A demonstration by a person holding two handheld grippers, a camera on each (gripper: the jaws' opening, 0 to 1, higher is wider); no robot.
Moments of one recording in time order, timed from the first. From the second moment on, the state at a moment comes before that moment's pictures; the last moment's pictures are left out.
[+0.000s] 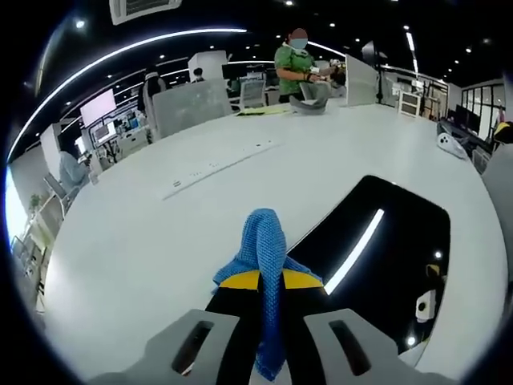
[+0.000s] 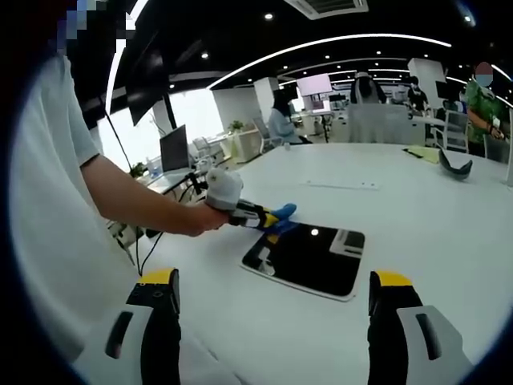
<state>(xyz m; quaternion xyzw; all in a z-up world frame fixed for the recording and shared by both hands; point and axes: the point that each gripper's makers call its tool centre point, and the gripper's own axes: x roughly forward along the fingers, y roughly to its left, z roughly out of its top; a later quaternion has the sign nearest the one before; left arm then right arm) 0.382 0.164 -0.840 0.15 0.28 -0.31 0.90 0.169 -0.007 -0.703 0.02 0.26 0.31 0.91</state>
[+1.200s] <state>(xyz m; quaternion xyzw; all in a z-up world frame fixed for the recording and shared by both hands) 0.377 0.137 -0.840 0.18 0.27 -0.34 0.88 0.169 -0.011 -0.704 0.03 0.26 0.31 0.91</state>
